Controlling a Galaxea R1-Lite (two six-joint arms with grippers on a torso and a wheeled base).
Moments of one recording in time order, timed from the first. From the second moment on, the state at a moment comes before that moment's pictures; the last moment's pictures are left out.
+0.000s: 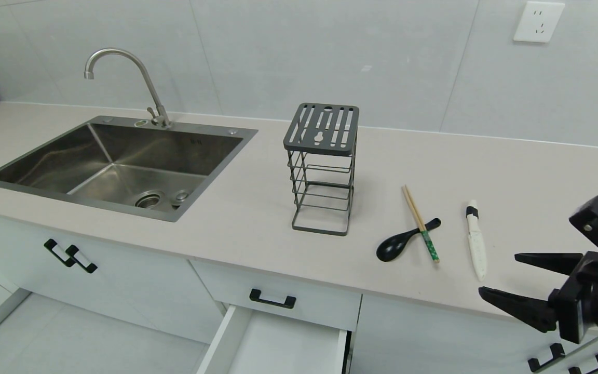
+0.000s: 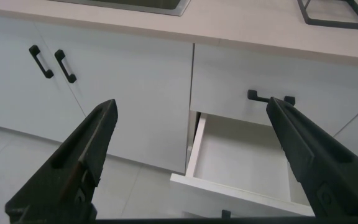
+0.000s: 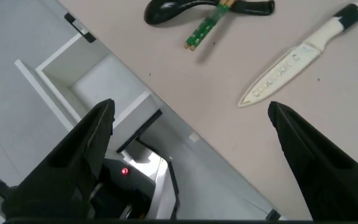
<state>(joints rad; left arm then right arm) 0.00 0.00 0.00 0.00 0.03 -0.03 0.33 1.23 -0.50 -0.31 0.23 -0.15</state>
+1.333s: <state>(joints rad) 0.00 0.00 0.00 0.00 0.03 -0.03 0.50 1.71 -0.80 -0.35 -0.13 -0.07</state>
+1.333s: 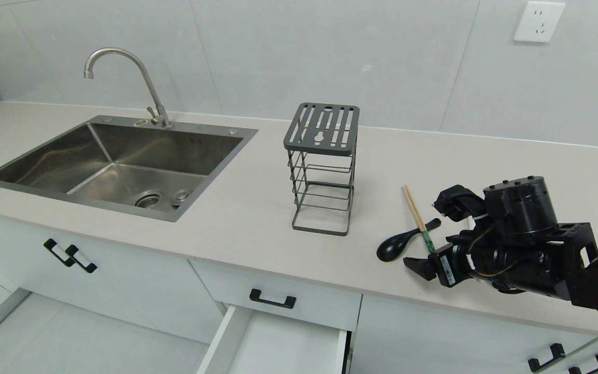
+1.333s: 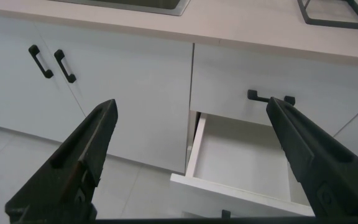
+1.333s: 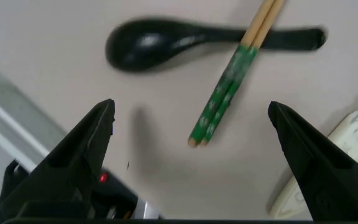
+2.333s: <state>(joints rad) 0.00 0.00 0.00 0.00 0.03 -0.03 0.42 1.83 -0.83 -0.47 -0.09 -0.17</state>
